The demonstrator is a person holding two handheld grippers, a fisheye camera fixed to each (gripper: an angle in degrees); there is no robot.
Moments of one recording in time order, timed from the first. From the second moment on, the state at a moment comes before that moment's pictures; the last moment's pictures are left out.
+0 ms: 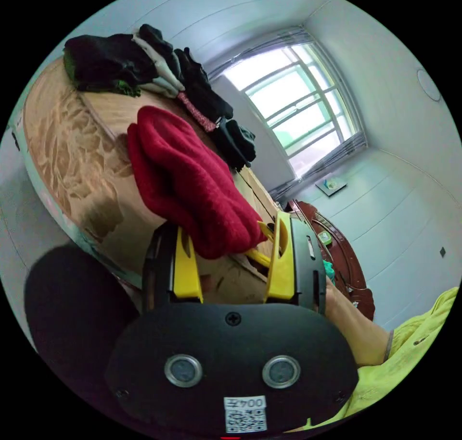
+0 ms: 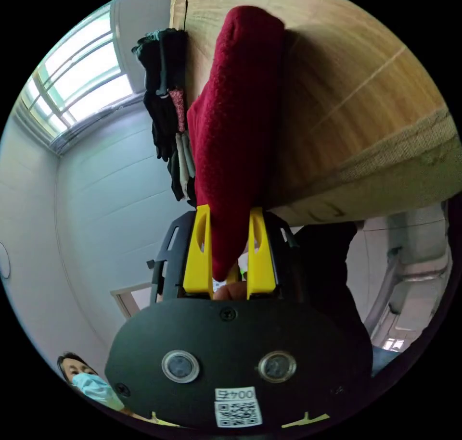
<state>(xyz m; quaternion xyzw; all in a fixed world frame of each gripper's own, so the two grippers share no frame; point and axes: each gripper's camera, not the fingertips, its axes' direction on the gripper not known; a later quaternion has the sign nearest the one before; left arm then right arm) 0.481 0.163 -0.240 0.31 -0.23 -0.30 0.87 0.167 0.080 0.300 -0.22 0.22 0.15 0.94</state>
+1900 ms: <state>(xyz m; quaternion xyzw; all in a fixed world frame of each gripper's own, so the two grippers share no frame) 0.640 -0.009 -0.257 0.23 -0.44 -0.29 0.82 -0.194 -0.059 0.507 -0.53 0.28 -0.35 0.72</state>
